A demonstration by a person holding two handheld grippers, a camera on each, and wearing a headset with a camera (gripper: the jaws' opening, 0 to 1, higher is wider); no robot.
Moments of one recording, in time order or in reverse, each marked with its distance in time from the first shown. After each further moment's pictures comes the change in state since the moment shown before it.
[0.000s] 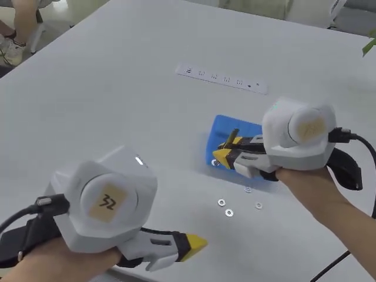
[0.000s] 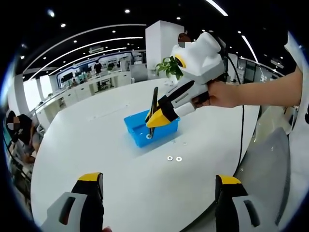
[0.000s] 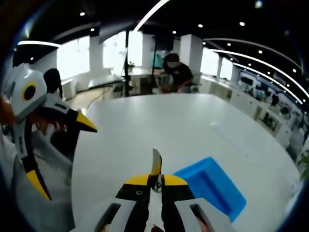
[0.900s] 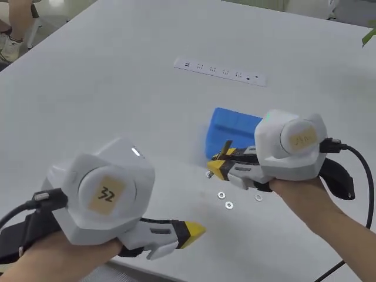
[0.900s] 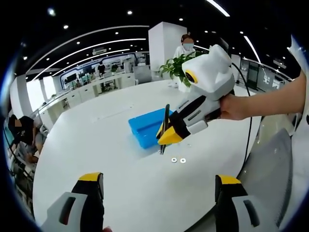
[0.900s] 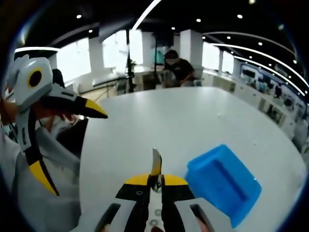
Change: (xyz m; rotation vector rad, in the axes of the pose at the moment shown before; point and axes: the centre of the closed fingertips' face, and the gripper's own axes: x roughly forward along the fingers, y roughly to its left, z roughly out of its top) left arm -0.002 0.007 0.002 -0.003 -0.017 0.036; right arm 0.005 0.029 -0.022 0.045 0.023 0.047
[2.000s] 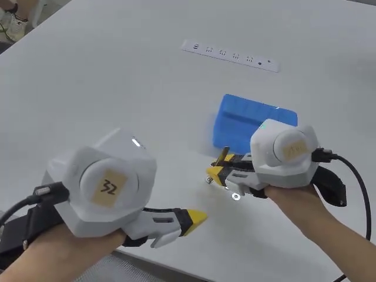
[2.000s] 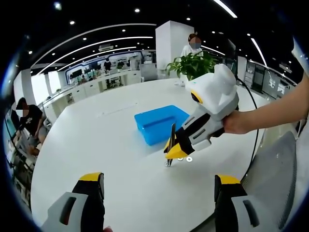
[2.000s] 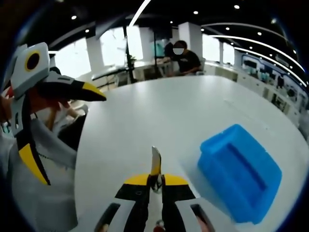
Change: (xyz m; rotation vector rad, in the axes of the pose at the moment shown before) left arm 0.008 0.010 -0.008 -0.050 0.011 0.033; right arm 0.033 0.008 -0.039 0.060 0.048 0.047
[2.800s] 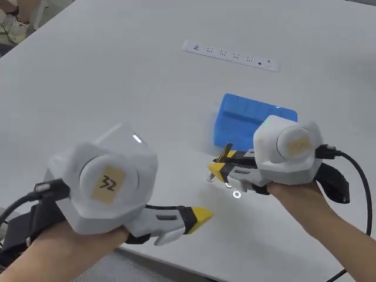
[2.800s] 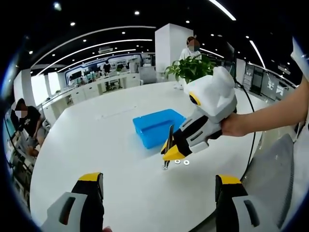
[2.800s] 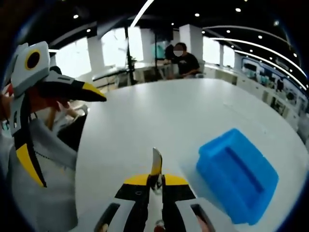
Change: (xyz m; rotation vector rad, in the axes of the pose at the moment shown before) left arm -0.004 -0.006 0.007 -0.002 -0.026 -0.010; right arm -0.004 0.000 0.006 -0.021 -0.012 -0.012
